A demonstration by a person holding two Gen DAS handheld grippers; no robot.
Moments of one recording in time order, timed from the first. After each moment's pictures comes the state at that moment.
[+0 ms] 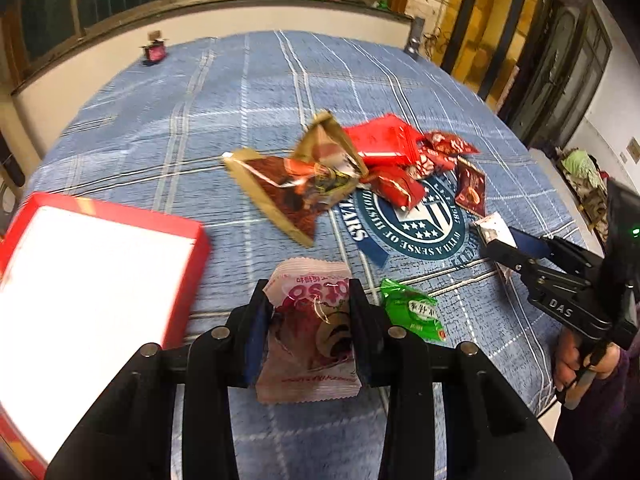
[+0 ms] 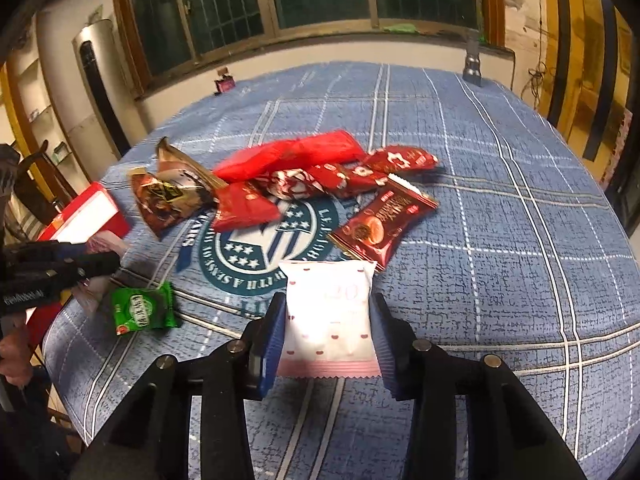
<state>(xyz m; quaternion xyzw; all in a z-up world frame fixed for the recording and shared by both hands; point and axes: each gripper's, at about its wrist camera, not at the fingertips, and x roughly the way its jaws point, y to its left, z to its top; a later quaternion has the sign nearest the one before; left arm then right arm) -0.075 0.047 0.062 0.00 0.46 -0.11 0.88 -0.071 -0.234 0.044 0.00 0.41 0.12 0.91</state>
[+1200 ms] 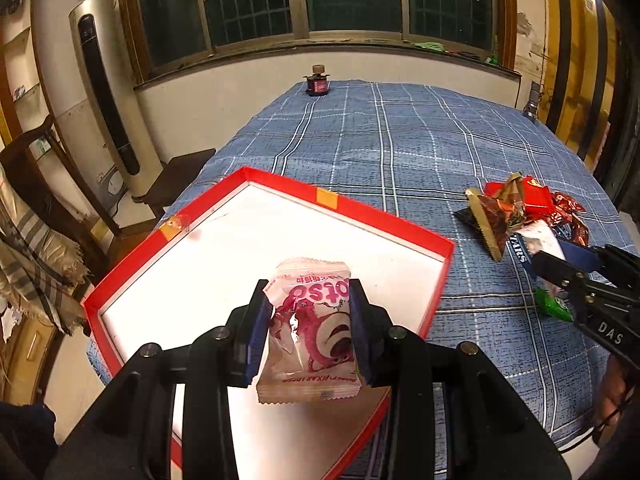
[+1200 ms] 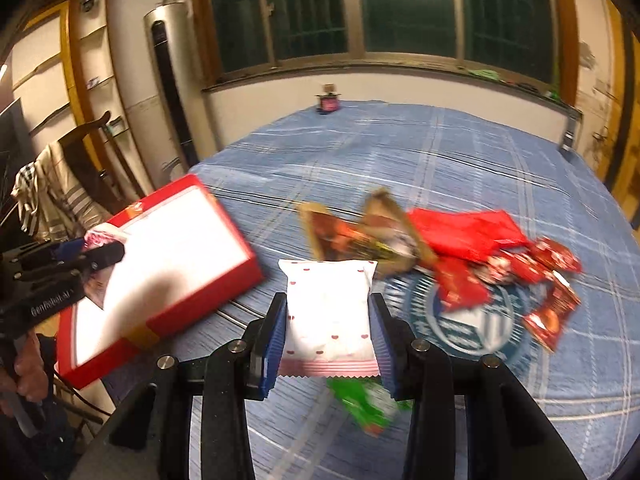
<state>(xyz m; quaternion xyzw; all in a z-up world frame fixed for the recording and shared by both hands) -0.129 0.178 0.079 0.00 0.38 0.09 0.92 -0.078 -0.057 0.085 -0.05 0.36 0.23 0.90</state>
